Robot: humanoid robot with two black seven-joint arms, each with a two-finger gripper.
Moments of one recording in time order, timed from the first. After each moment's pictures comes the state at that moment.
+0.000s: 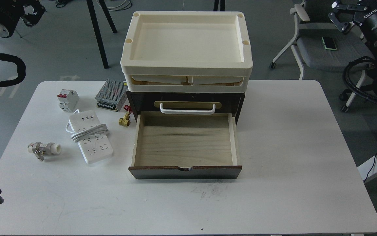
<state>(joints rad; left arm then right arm) -1.09 0.54 -0.49 -0.42 -0.28 -0.49 -0.27 0.94 -0.61 0.73 0.75 0.27 0.49 0.19</state>
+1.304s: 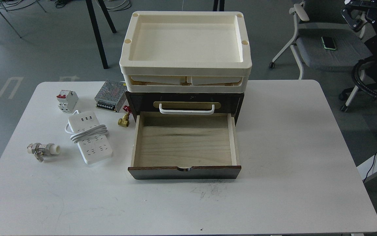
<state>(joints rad) -0.97 1.09 -0.73 -1.33 0.39 -0.49 -0.49 0.91 -0.64 0.78 0.76 0.28 0.49 0.19</state>
